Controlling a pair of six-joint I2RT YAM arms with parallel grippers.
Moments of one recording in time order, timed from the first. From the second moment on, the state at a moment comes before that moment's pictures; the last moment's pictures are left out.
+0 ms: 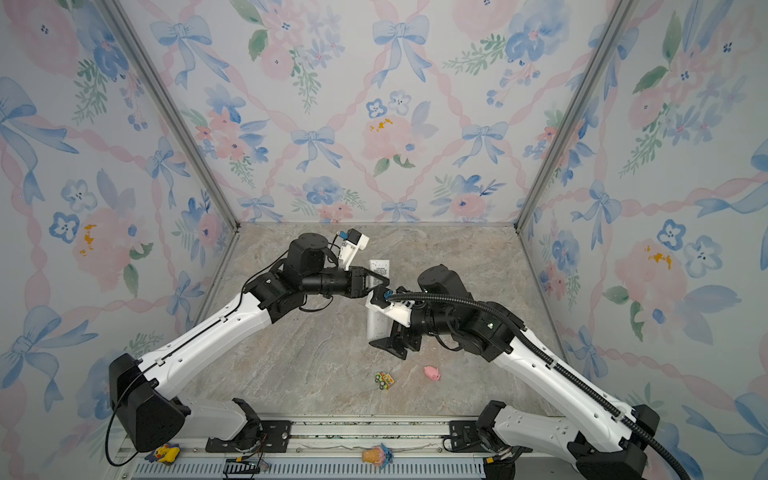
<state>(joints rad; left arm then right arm) -0.69 1.38 1.28 -0.31 0.57 -0.62 0.84 1.08 1.21 -0.75 -0.39 -0.37</state>
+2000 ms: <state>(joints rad) -0.70 1.38 1.26 -0.43 0.58 -0.62 0.96 1.11 1.20 -0.82 -0.25 -0.48</state>
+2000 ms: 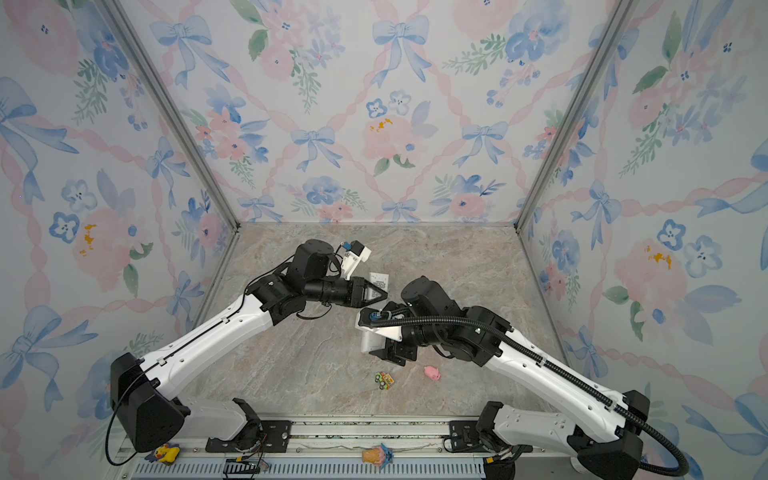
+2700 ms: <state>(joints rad) -0.70 1.38 1.26 -0.43 0.59 -0.61 0.96 1.10 1.20 -0.81 -0.25 -0.46</state>
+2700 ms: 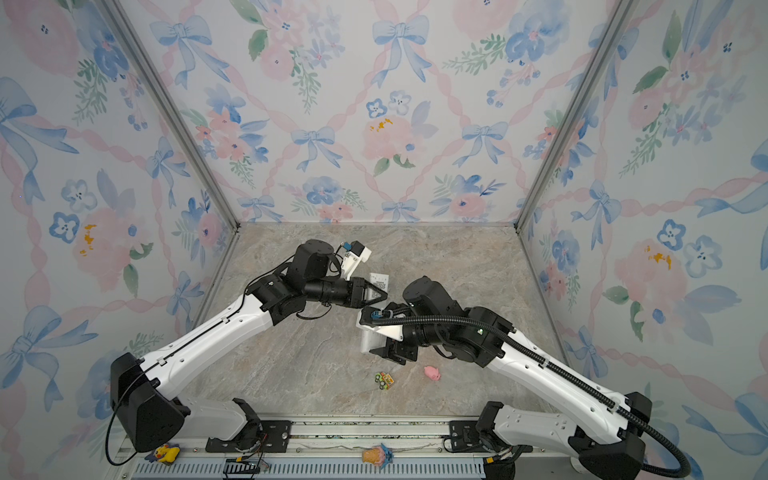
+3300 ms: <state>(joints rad) -0.70 1.38 1.26 -0.41 0.57 -0.60 0.96 1.10 1.20 -0.81 -0.23 -0.44</state>
